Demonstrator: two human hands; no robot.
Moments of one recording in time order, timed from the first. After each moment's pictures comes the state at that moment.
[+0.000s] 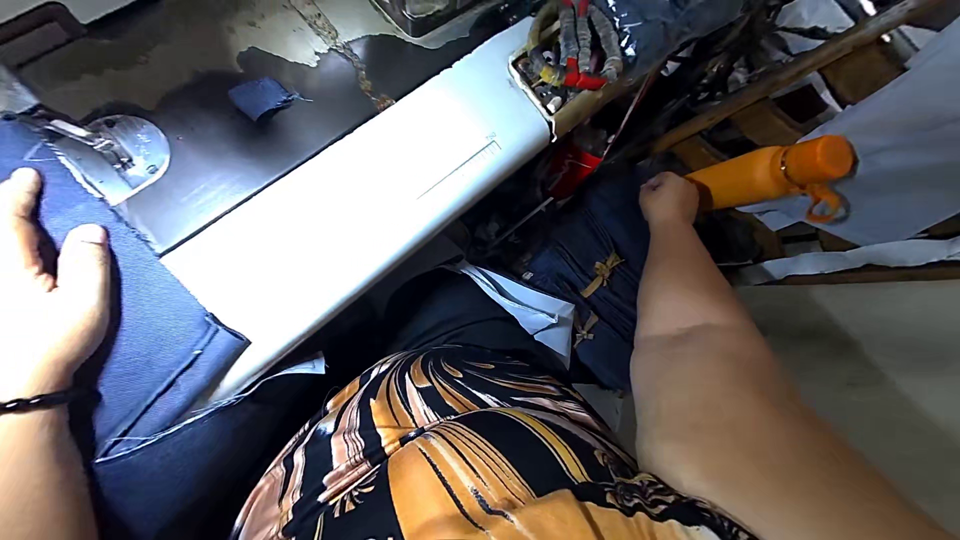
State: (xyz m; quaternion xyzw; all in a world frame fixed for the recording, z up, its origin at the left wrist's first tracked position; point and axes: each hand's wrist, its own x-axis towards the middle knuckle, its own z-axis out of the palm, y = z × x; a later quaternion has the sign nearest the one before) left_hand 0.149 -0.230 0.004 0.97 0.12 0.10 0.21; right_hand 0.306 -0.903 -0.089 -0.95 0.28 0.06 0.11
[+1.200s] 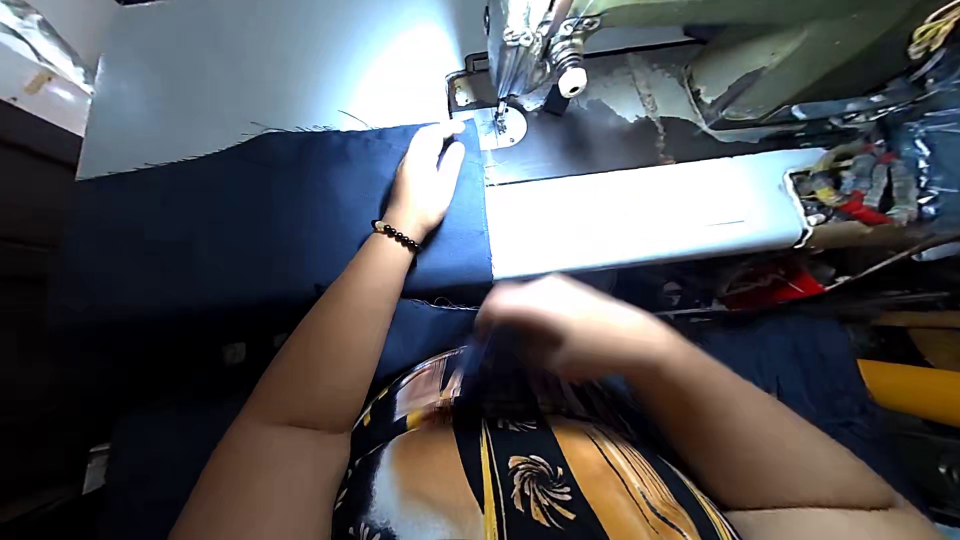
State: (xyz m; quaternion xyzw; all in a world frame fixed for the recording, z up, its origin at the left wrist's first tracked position) left_hand 0.137 -0.258 0.034 0.89 0.13 0.24 0.38; right_hand 0.150 -0.506 0.077 -0.63 -0.64 0.23 0.37
